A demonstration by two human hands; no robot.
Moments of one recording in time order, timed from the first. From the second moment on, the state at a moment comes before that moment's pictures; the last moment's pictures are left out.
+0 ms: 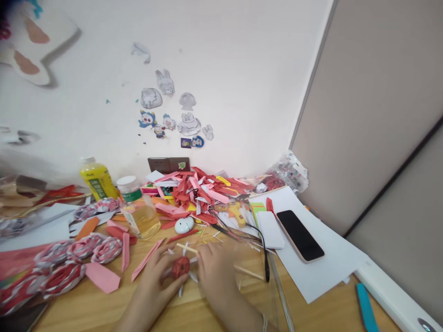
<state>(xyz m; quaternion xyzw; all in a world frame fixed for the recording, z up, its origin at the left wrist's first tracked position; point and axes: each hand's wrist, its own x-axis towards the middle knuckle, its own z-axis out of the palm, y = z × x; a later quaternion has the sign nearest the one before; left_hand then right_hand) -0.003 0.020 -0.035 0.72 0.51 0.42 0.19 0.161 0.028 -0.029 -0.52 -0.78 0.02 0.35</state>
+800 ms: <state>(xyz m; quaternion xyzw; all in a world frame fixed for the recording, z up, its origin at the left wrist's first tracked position) -0.003 0.025 -0.038 0.55 0.46 0.41 0.57 0.156 0.019 -0.022 -0.46 -0.79 0.11 0.39</state>
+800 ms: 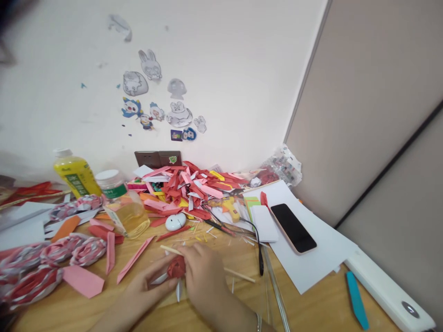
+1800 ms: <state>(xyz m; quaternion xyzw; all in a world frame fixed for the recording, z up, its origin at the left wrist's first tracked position) 0.003 0.020 -0.038 0.50 0.35 0.53 0.59 0.168 0.023 -0.007 -0.52 -0.69 0.15 0.49</state>
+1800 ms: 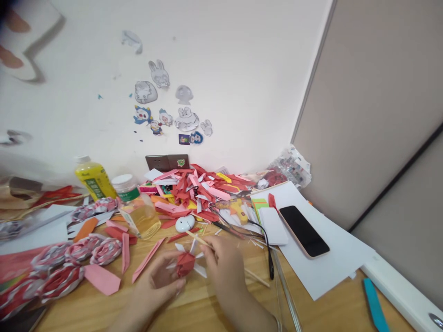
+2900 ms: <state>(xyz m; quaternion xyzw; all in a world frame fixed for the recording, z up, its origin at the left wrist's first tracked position) 0.000 0.016 -0.042 0.62 0.50 0.45 0.40 0.158 0.011 -0.004 -0.42 -0.84 -0.03 0.34</state>
